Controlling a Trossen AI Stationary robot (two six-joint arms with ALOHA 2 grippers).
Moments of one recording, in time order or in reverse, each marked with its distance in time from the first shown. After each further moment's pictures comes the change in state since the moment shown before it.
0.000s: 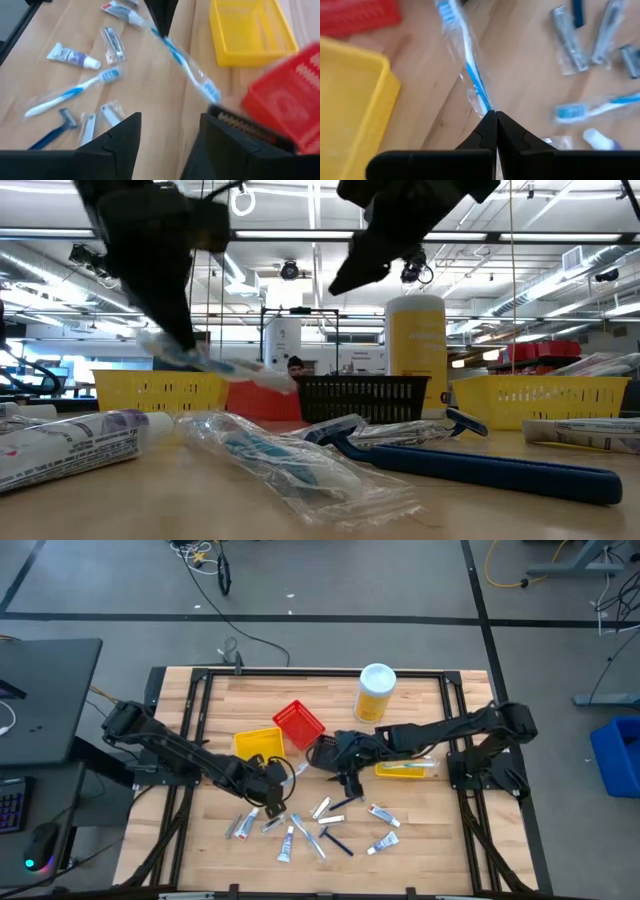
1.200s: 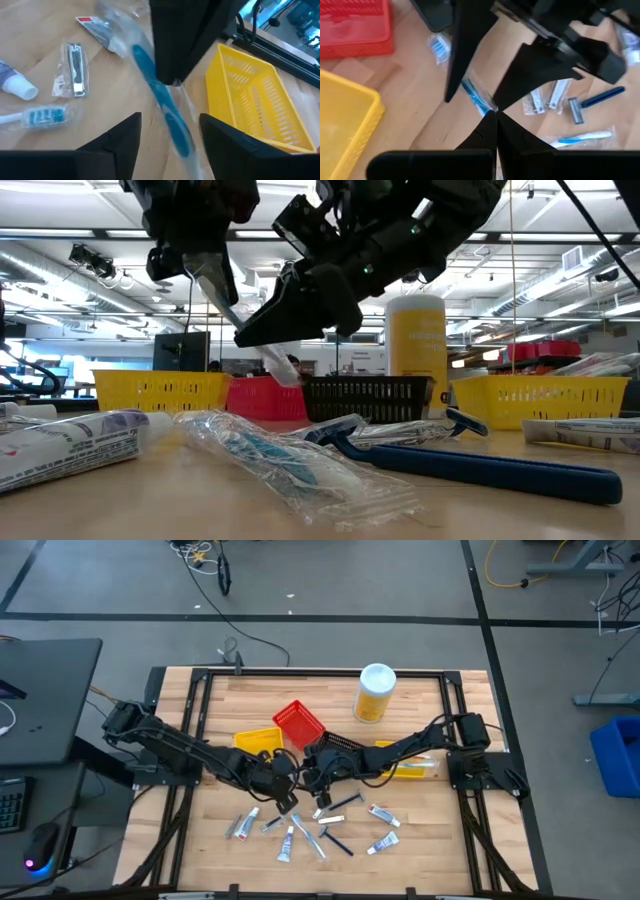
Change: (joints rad) left arm 0.044 0.000 0.125 -0.003 0.015 -0.083; right arm 0.024 0.351 0.000 0.602 0.097 -0.286
